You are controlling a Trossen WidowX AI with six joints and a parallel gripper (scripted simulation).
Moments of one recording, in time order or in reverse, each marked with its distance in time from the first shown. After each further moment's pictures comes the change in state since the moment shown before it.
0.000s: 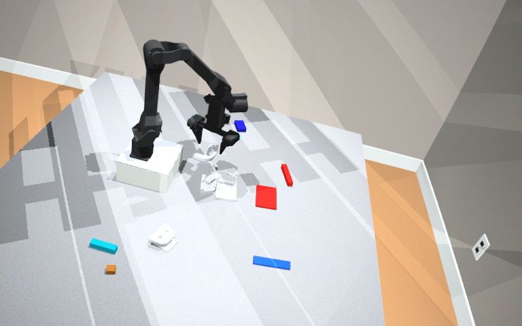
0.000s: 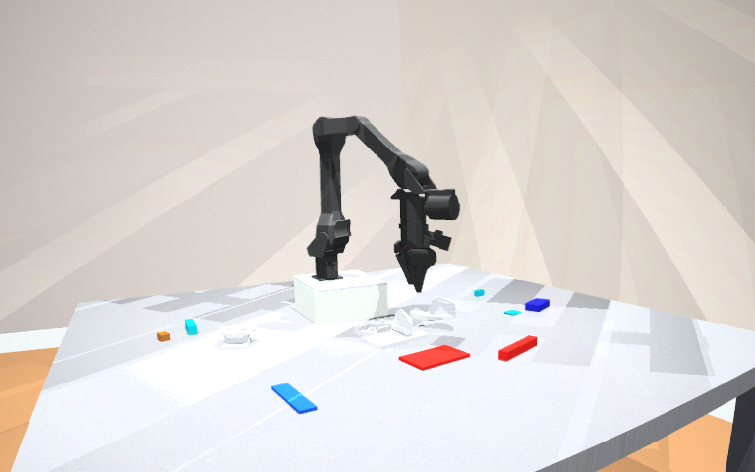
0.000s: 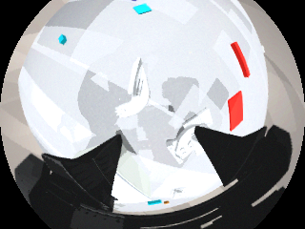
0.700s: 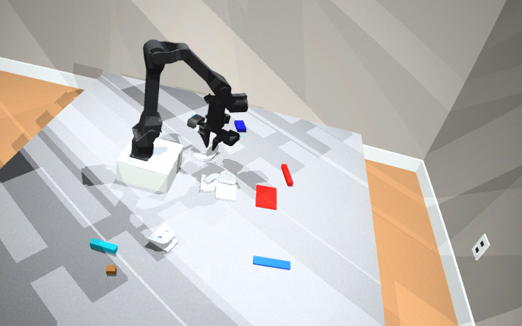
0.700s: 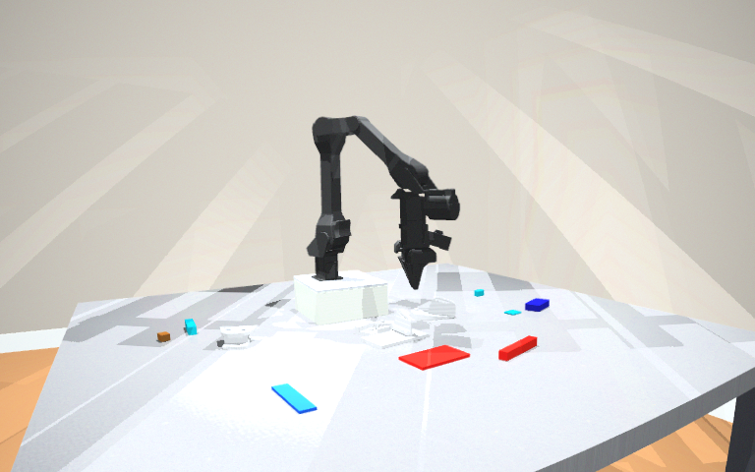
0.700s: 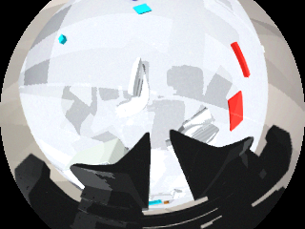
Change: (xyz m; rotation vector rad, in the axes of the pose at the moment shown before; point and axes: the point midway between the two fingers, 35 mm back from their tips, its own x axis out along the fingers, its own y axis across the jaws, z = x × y) arm 0.000 0.000 0.000 0.000 0.000 0.000
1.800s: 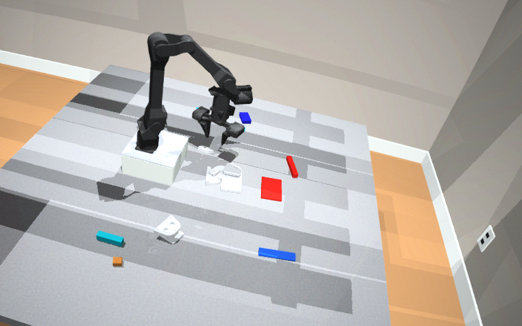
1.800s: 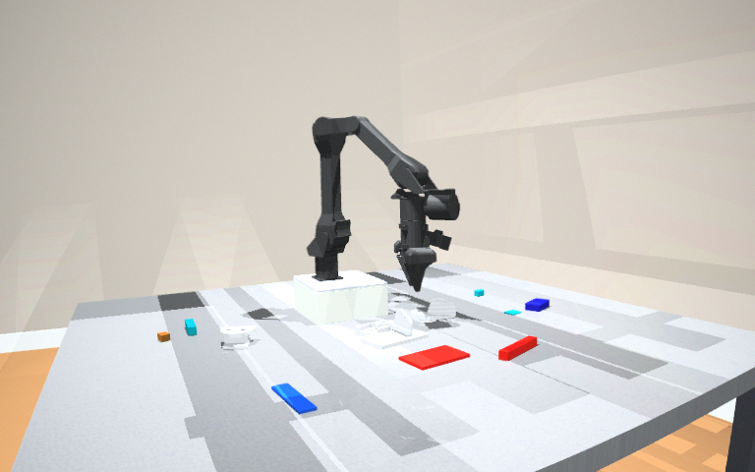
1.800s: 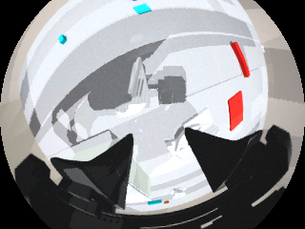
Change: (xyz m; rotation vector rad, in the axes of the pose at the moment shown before) arm 0.000 0.000 0.000 0.000 0.000 0.000
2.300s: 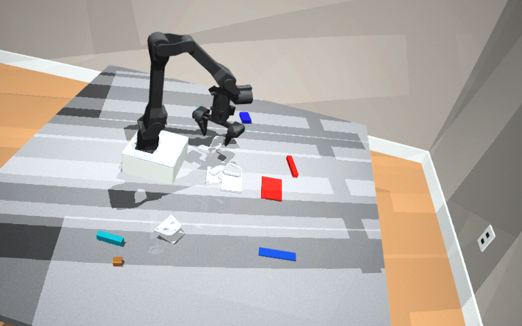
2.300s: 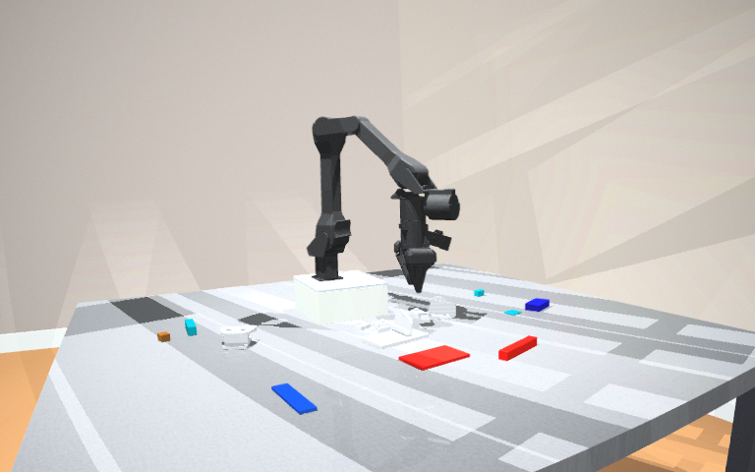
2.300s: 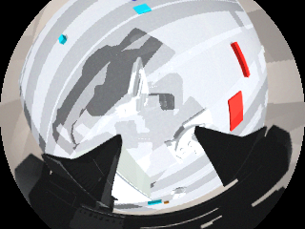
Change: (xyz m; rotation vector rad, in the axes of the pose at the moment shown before) arm 0.000 0.000 0.000 0.000 0.000 0.000
